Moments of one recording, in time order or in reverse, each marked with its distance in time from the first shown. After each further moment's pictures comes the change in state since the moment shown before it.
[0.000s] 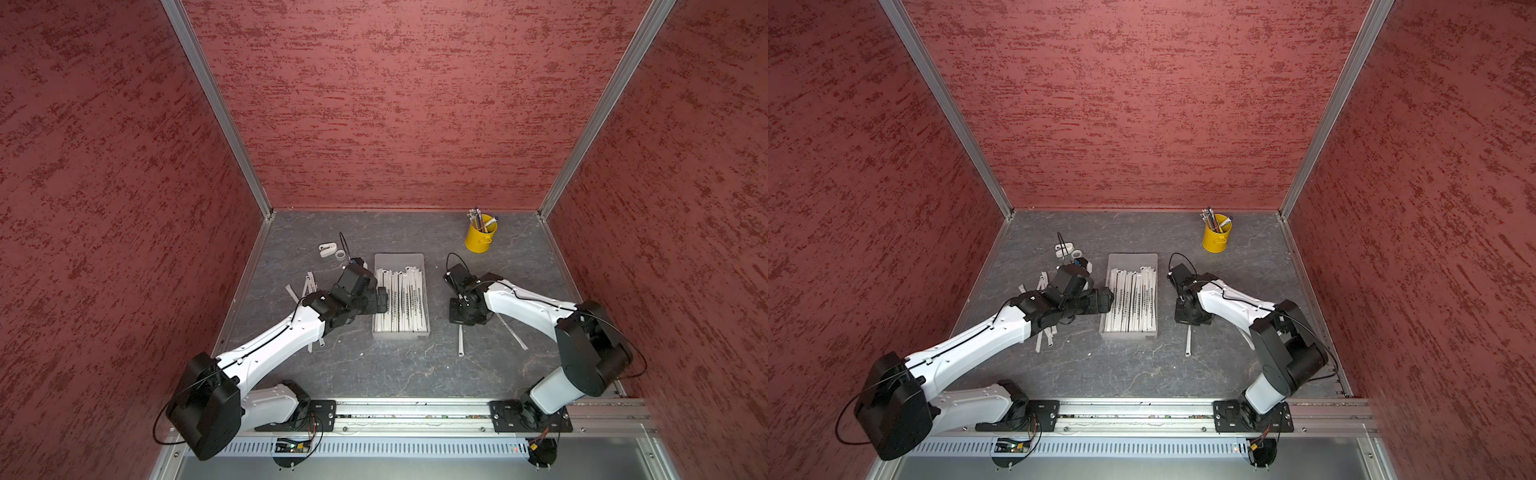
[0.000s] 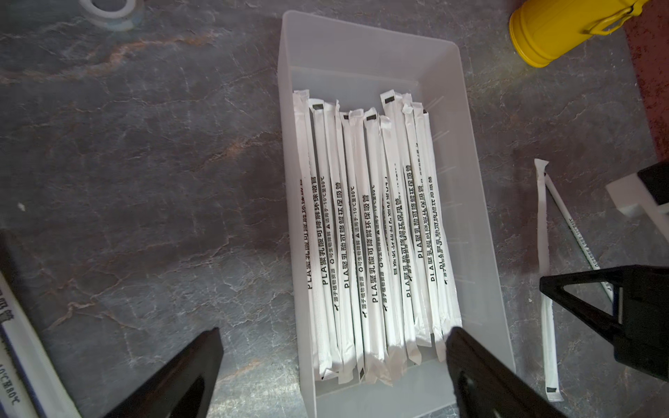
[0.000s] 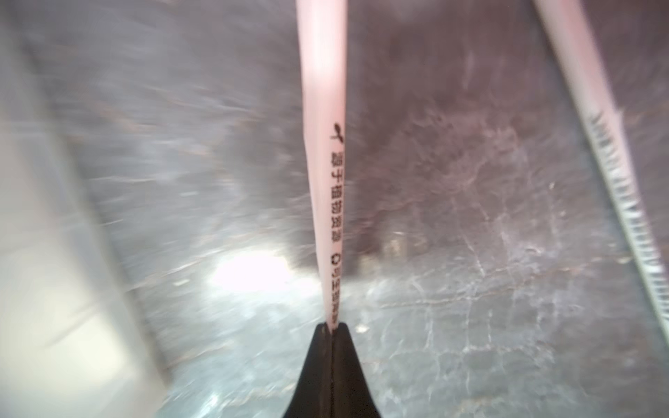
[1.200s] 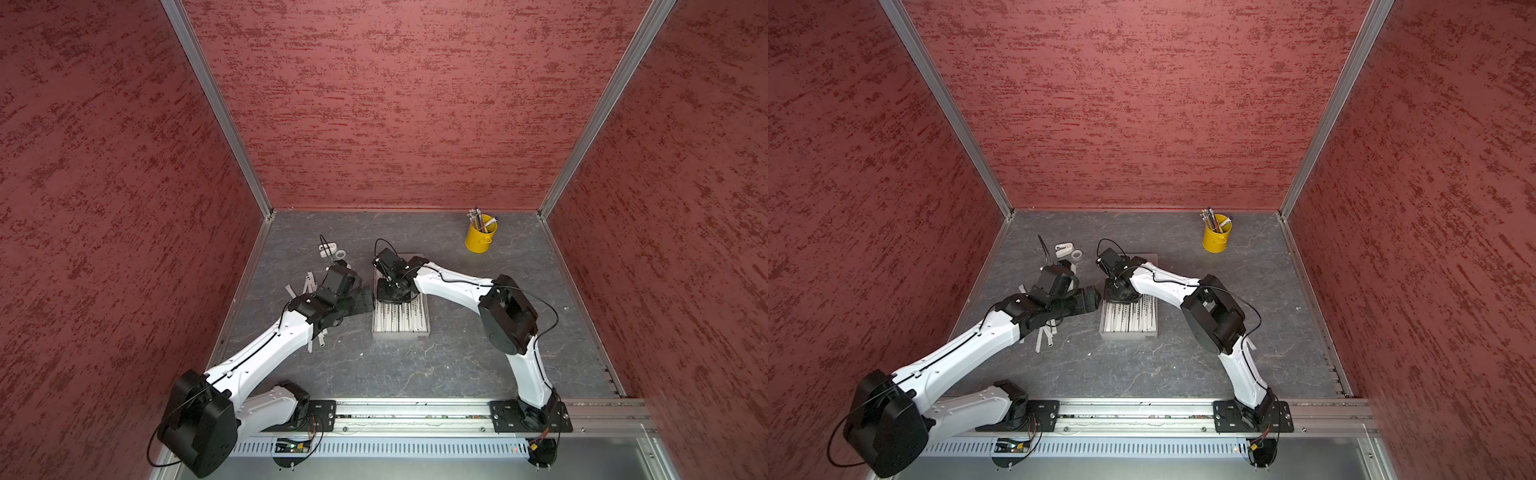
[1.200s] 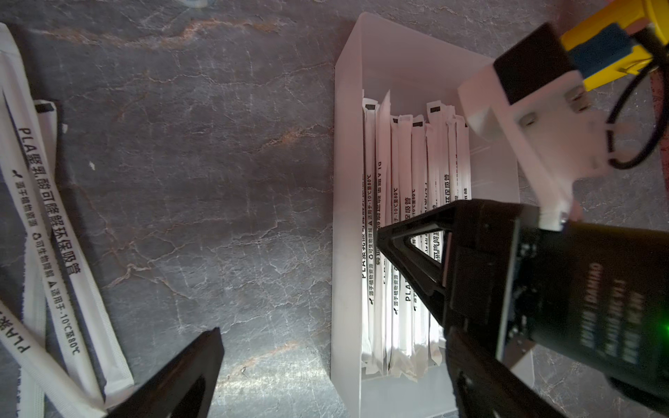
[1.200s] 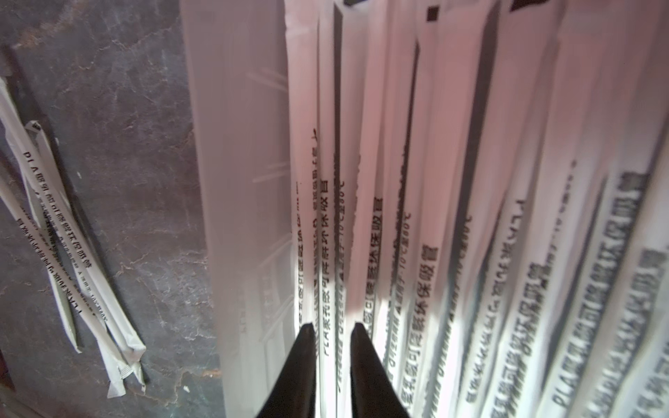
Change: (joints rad) left arm 0.099 -0.061 -0.050 -0.044 0.046 -0.029; right arm 0.235 0.523 0.648 0.093 -0.143 0.140
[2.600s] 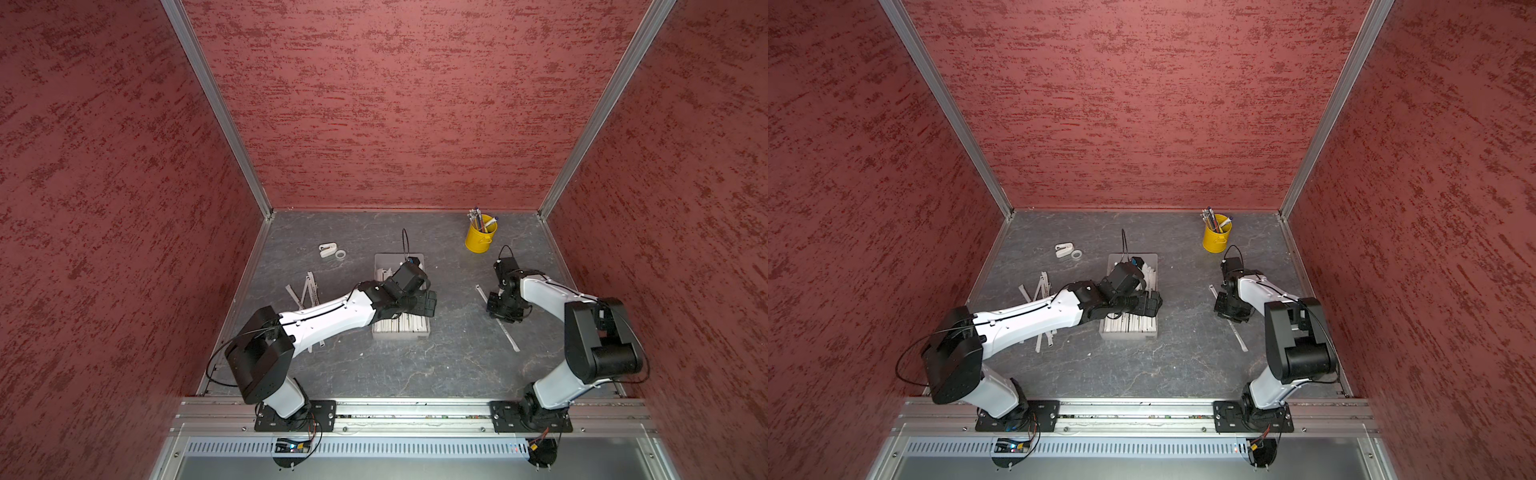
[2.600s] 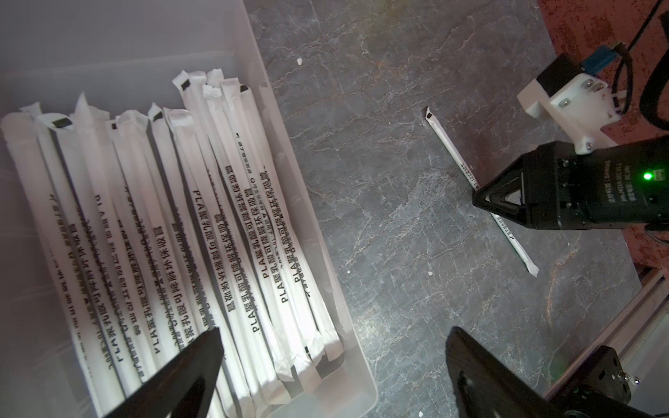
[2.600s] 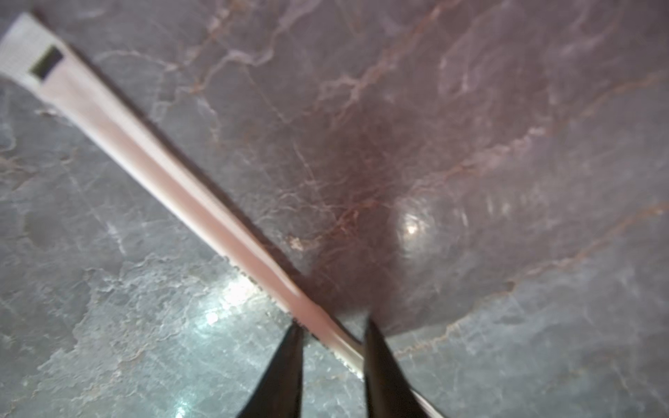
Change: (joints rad) left arm -0.369 0.430 0.341 0.116 -0.019 0.019; right arm -0.719 -0.491 -0.784 -0.004 0.060 -0.378
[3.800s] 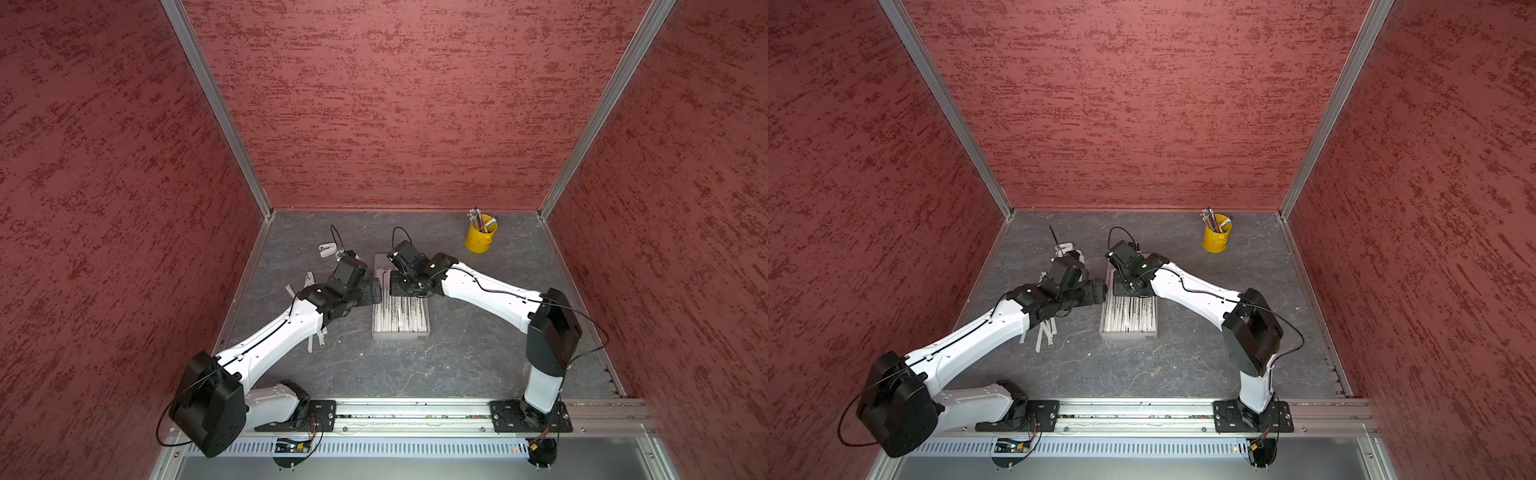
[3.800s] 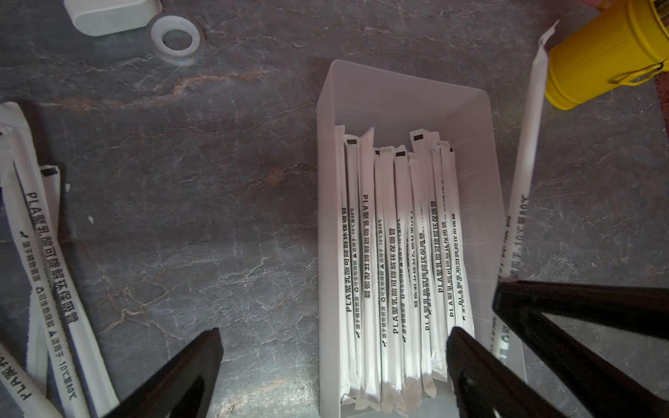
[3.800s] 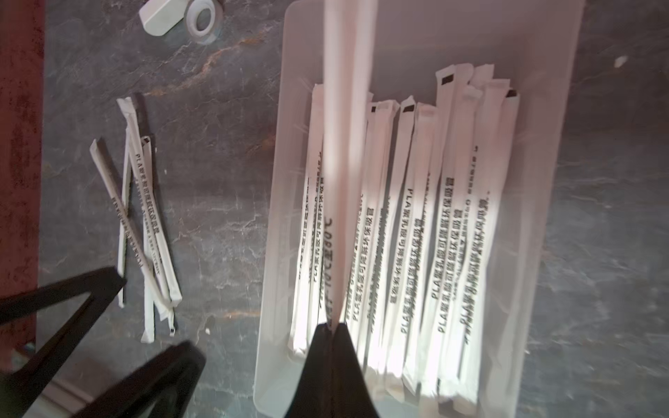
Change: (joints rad) left arm 0.329 -0.327 -0.243 -0.105 -0.059 0.008; right arm 0.728 0.247 0.650 0.003 0.084 0.337
